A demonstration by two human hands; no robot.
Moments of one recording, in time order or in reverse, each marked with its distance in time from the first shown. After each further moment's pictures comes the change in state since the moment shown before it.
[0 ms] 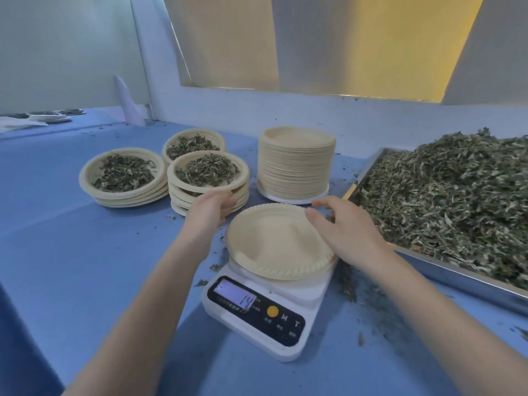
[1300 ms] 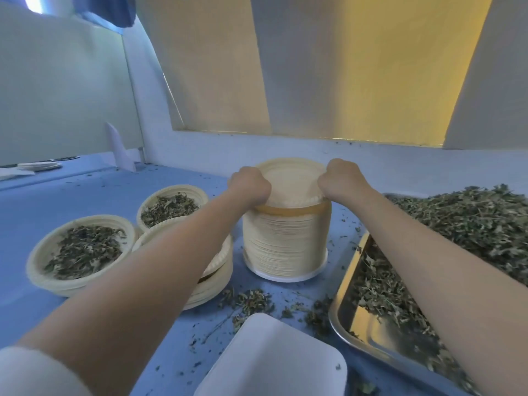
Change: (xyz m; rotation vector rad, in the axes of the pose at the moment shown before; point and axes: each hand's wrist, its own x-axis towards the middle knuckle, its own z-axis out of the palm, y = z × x) left_hand 0.125 0.126 0.111 0.911 0.001 0.188; right_hand 0.203 -0.019 -0.065 -0.072 0.076 0.147
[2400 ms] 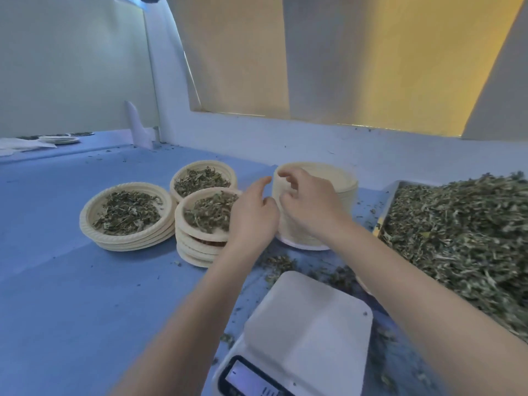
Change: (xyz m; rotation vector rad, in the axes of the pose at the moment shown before) left_hand -0.092 -0.087 0.013 -0.395 0.227 0.205; right_hand -0.101 -0.047 0.071 0.137 0.008 -0.391
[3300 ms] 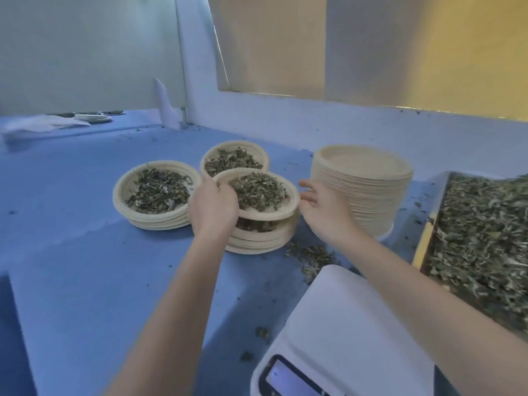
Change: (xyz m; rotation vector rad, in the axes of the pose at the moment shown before) left_hand 0.029 -0.084 -0.056 0.139 0.272 -0.394; right_hand 0.005 0.018 0.069 0.251 -0.117 0.162
